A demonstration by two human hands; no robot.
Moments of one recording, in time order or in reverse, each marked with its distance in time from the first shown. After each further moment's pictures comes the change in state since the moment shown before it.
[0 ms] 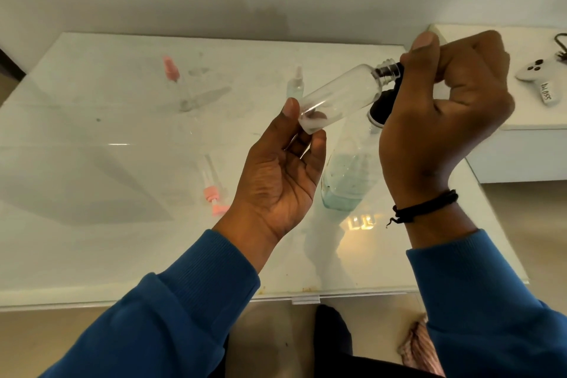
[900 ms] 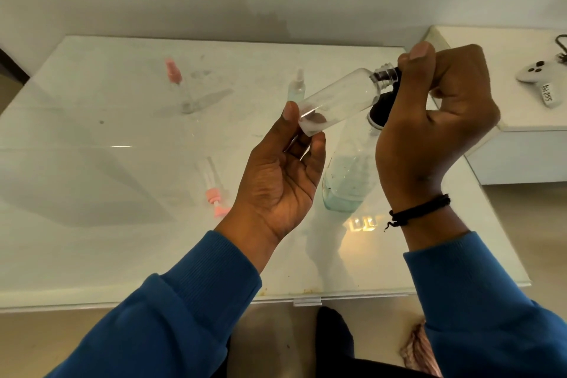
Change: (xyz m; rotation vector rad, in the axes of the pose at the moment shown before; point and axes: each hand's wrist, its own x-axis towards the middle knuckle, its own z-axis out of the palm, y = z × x) left_hand -0.001 0.000 0.000 -0.001 0.011 -0.004; right_hand -0.003 -0.004 0.000 0.066 -0.048 0.042
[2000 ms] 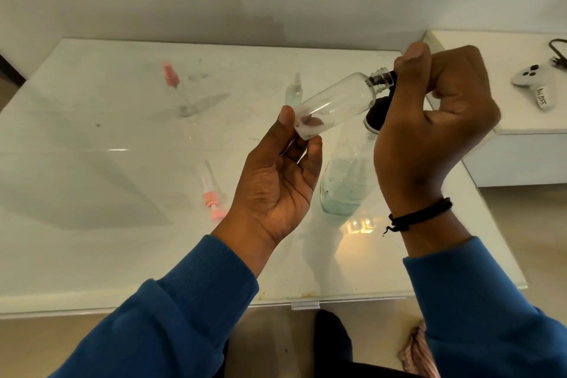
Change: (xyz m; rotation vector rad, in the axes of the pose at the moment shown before) left_hand 0.002 0.001 -0.004 -0.025 -0.008 -0.002; right_hand 0.000 0.003 -0.001 -0.003 0.005 -0.024
